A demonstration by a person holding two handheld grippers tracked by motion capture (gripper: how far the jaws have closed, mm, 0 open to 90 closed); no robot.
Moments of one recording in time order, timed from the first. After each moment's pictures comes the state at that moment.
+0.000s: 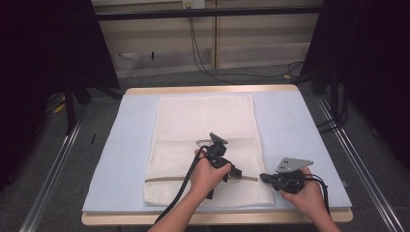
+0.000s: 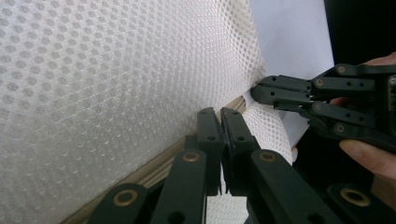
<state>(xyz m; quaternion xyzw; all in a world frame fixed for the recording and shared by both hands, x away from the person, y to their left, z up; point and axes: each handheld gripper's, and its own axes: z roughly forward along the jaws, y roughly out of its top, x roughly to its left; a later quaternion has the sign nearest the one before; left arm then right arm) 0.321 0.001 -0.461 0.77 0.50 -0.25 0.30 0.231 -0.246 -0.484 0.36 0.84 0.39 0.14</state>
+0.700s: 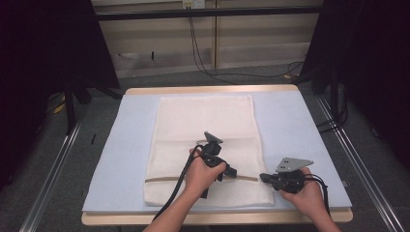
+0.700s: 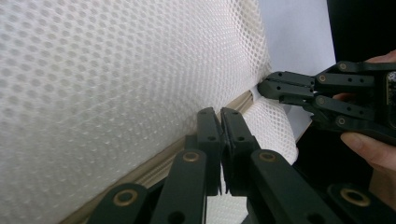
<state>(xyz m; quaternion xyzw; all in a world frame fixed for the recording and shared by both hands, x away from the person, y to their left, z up) 0.323 0.015 -0.459 0.77 0.51 -0.25 0.30 0.231 -0.246 -0.484 0.36 0.84 0.39 0.14</state>
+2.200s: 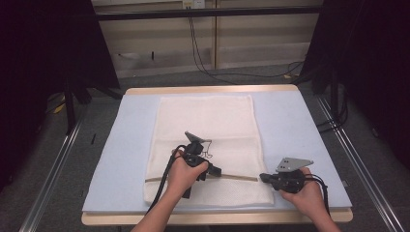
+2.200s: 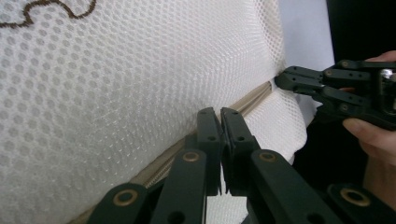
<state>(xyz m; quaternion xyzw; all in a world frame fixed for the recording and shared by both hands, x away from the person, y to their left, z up) 0.327 0.063 -0.457 0.75 0.52 -0.25 0.31 0.231 -0.246 -0.484 0.36 0.84 0.39 0.14</state>
